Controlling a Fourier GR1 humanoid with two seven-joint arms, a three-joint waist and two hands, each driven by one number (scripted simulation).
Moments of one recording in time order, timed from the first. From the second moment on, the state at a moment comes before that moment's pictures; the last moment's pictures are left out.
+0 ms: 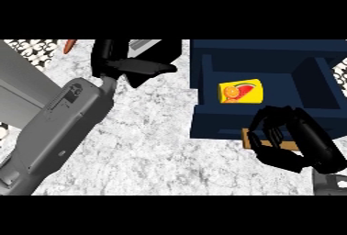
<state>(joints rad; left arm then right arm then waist) -0.89 0.35 -0.46 -1.09 0.68 0.44 -0.22 -0.12 -0.28 0.08 -1.85 0.44 0.28 -0.03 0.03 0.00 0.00</state>
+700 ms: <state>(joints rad) -0.62 0.52 -0.36 -1.31 0.71 0.32 -0.22 -0.38 -0.25 0.22 -1.25 0.88 0.02 -0.19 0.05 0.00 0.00</state>
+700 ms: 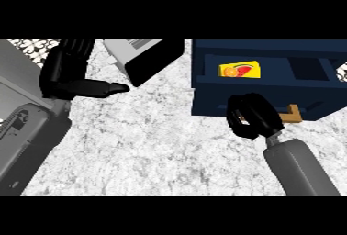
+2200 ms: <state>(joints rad) -0.43 0.56 -0.27 -1.37 0.73 0.10 -0.29 -0.89 -0.26 -0.04 -0.34 0.79 0.02 -0.60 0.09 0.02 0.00</state>
